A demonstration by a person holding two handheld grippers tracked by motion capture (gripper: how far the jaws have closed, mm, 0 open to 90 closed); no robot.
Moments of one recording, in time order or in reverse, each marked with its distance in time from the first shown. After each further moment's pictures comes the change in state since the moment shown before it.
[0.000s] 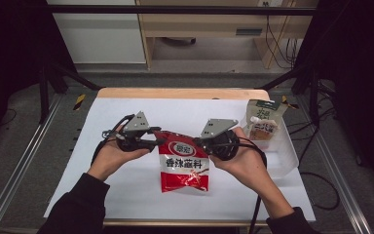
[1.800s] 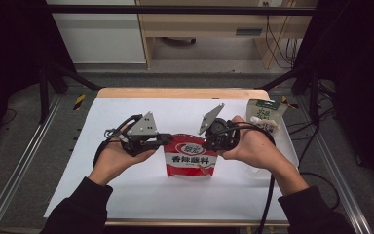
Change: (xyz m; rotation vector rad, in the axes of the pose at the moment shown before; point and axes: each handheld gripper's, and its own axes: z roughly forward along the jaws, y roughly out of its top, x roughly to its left) left arm -0.035 0.041 -0.027 -0.011 -0.036 0.117; right arm -0.026 0.019 -0.001 0.349 0.180 -0.099
